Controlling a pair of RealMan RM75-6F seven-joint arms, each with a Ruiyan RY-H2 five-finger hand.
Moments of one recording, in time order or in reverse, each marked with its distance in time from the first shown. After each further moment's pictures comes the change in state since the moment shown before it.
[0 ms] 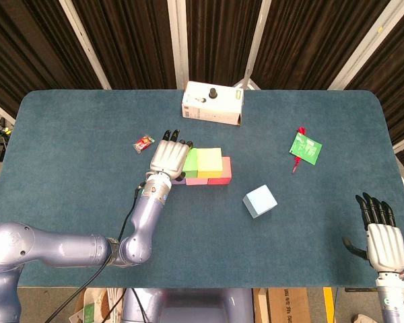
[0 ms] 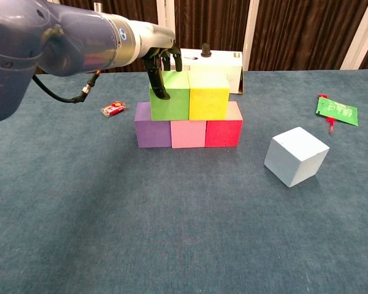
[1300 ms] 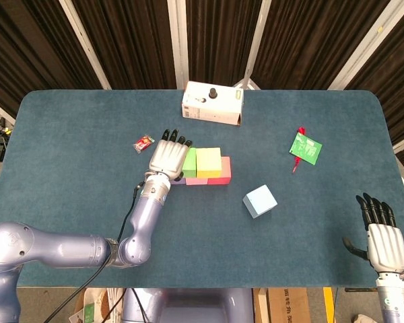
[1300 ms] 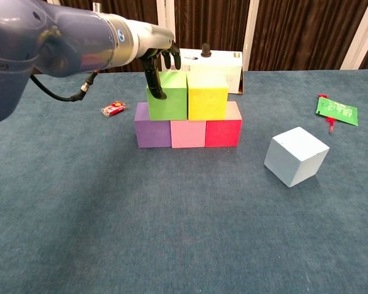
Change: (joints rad) left arm 0.005 0.004 0.004 -0.013 0.017 0.015 0.044; right arm 0.000 0.005 0.000 -0.010 0.011 -0.008 0.006
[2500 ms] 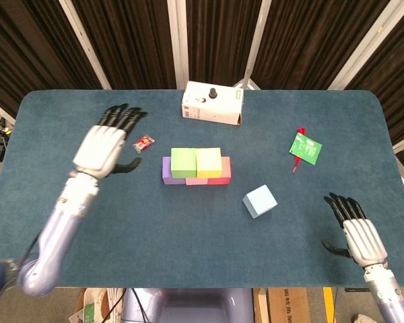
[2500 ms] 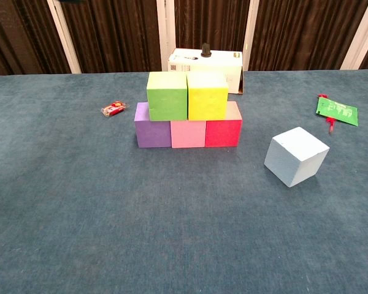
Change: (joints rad) left arm 0.495 0.547 0.039 -0.477 0.693 0.053 -0.614; right arm 0.136 0.094 -0.046 -0.016 -0.153 -0.163 0.158
